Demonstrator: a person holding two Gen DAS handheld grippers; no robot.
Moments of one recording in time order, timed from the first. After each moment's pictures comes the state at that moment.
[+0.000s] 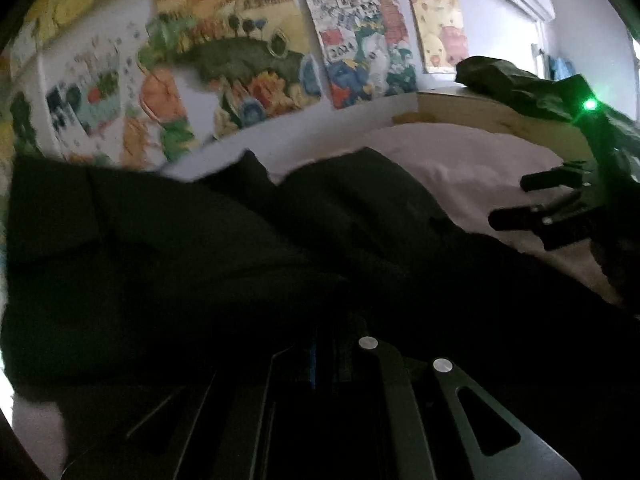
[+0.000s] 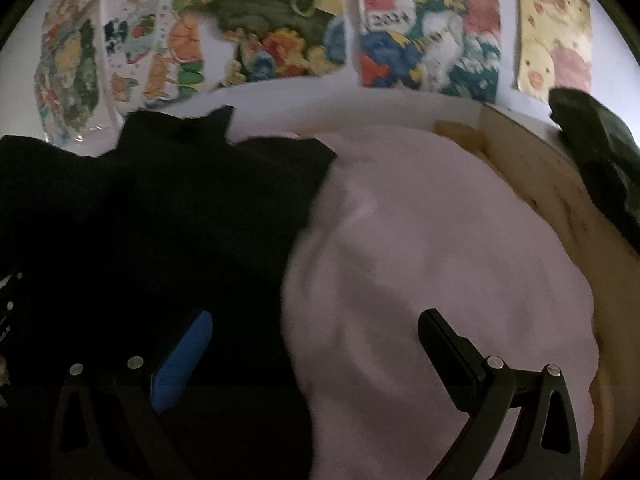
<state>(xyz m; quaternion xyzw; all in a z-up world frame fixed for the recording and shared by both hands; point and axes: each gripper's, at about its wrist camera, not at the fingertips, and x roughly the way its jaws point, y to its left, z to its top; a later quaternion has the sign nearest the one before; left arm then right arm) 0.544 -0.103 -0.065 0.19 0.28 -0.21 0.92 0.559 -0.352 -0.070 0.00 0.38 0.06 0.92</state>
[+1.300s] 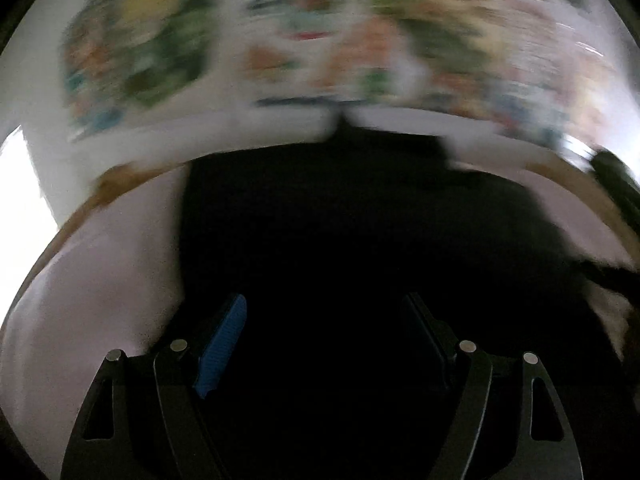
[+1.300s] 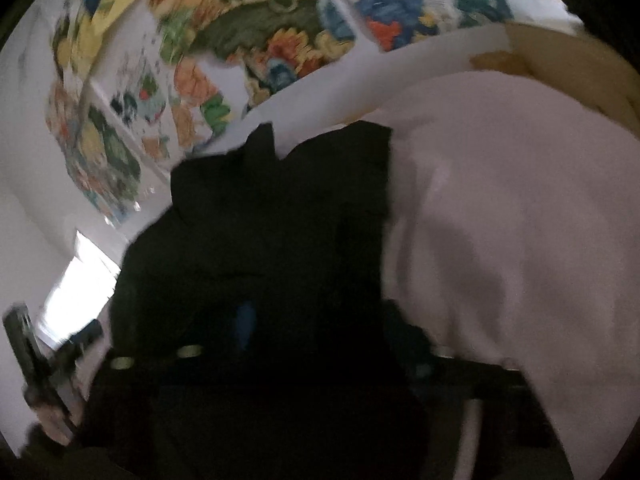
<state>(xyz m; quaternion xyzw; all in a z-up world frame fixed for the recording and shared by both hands) 0.538 0.057 -0.012 0.00 0.34 0.01 0.94 0.579 -0.329 -0.062 0.17 0.39 0.17 0.89</state>
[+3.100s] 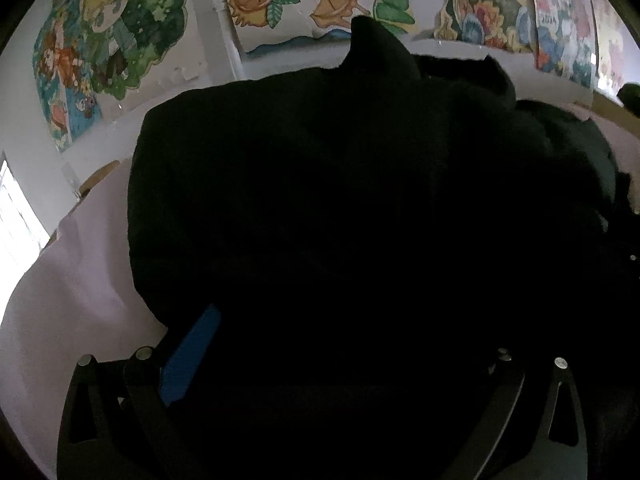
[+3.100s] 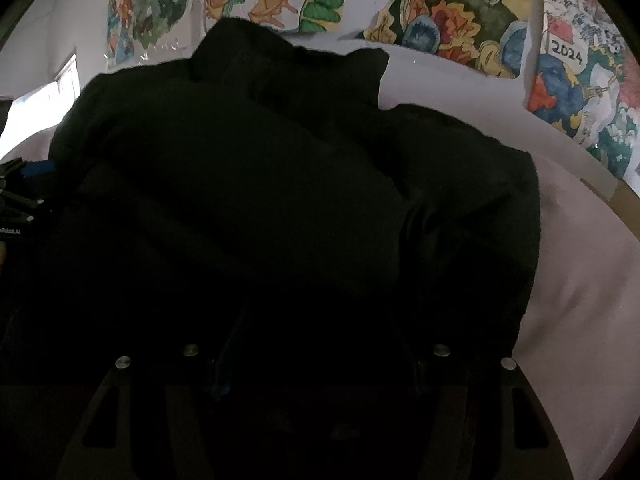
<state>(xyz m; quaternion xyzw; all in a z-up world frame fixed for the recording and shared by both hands) 0.612 0.077 -0.103 0.08 0.36 0.00 0.93 0.616 -0.224 -0.136 -0.12 0.34 0.18 0.91</state>
